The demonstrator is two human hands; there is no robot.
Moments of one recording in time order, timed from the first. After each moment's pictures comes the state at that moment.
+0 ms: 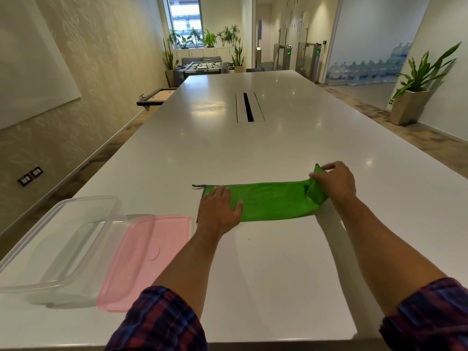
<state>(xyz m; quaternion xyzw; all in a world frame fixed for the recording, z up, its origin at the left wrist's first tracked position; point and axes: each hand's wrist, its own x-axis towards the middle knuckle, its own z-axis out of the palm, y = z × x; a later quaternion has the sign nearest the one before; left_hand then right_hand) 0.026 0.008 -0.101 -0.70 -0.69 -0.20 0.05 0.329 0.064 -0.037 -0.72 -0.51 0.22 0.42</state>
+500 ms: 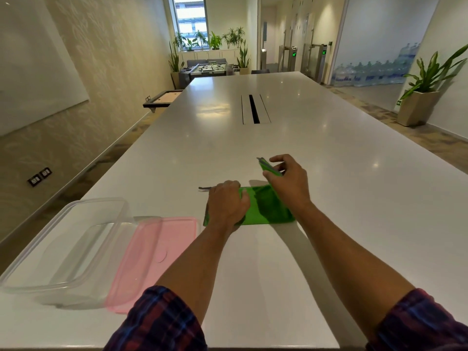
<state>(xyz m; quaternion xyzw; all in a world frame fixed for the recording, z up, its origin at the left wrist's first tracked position) 0.039 0.018 -0.066 -0.67 -0.69 -0.27 0.03 0.206 0.040 -0.028 -0.53 -0.62 0.26 0.52</state>
